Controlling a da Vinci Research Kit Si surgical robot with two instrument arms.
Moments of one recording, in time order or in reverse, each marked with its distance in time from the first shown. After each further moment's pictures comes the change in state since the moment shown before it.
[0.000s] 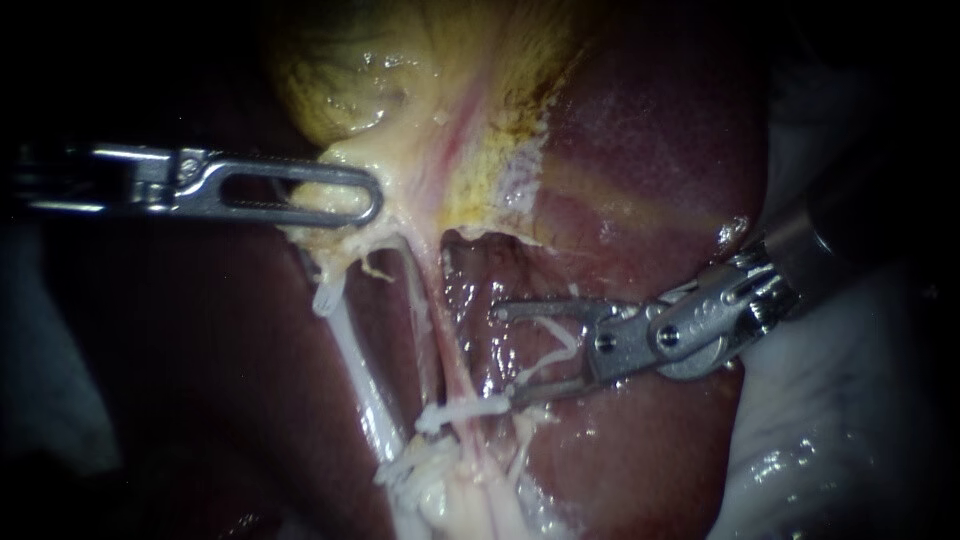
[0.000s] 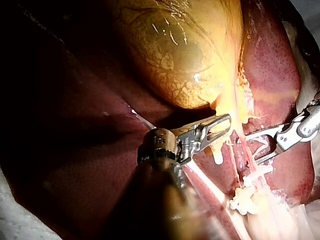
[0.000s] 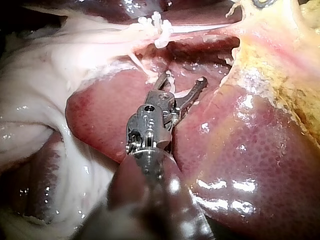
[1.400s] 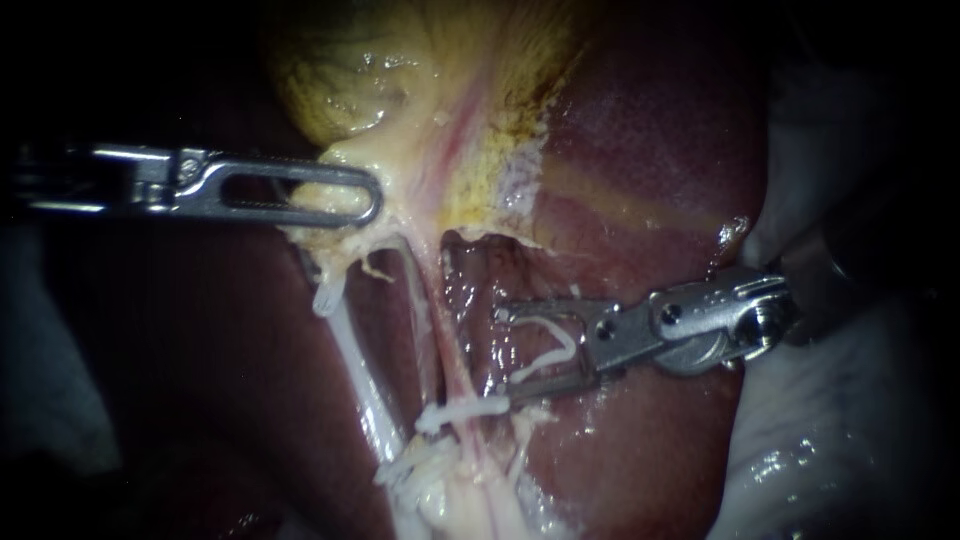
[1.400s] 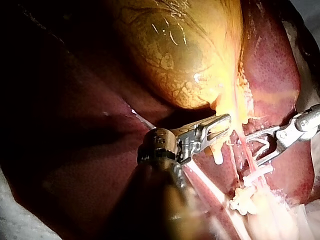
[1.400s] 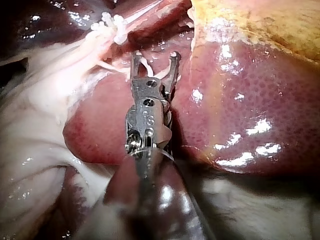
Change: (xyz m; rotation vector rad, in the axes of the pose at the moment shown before) right arm 0.000 0.001 0.000 0.055 0.094 0.505; left arm 0.000 0.000 0.000 0.000 0.000 0.000
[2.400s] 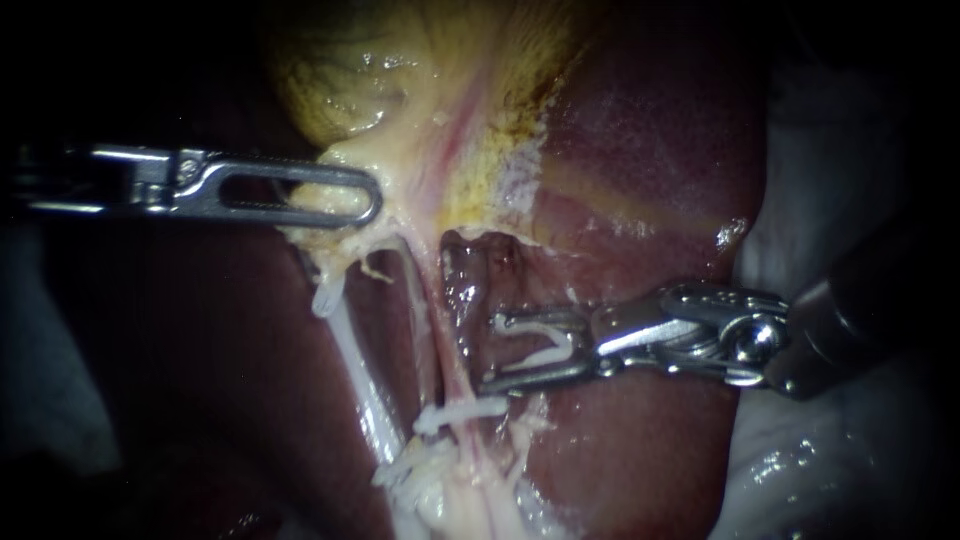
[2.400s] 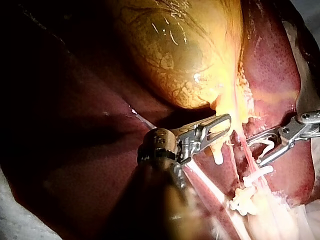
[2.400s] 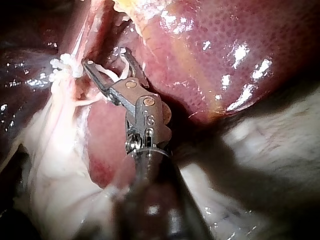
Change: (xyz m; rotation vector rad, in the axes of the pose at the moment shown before) right arm 0.001 0.000 -0.001 0.117 0.135 0.431; left arm 0.000 0.000 0.000 0.000 0.000 0.000
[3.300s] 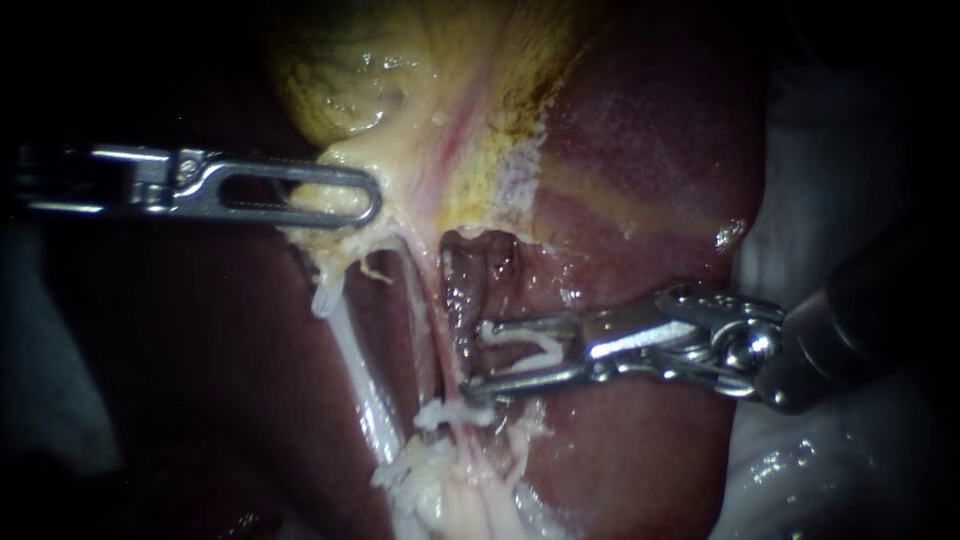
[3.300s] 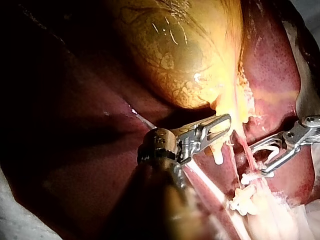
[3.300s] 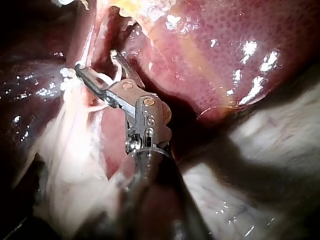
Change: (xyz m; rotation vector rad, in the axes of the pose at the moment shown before) right arm 0.001 -0.003 0.001 0.064 0.010 0.025; left arm 0.000 0.000 0.000 0.000 0.000 0.000
